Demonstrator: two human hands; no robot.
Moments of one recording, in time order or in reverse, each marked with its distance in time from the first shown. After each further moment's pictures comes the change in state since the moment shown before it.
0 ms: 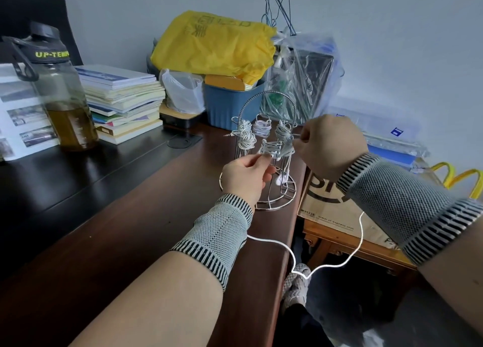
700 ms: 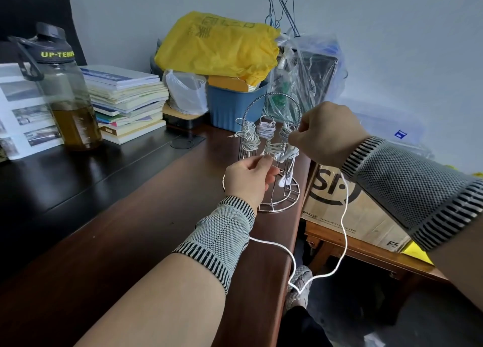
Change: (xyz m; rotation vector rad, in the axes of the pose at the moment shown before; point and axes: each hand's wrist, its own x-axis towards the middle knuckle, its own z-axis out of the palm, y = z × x) left_hand 0.002 -0.003 -0.001 -0.011 -0.008 -0.004; right_hand 0.014 -0.015 -0.021 0.097 -0.122 0.021
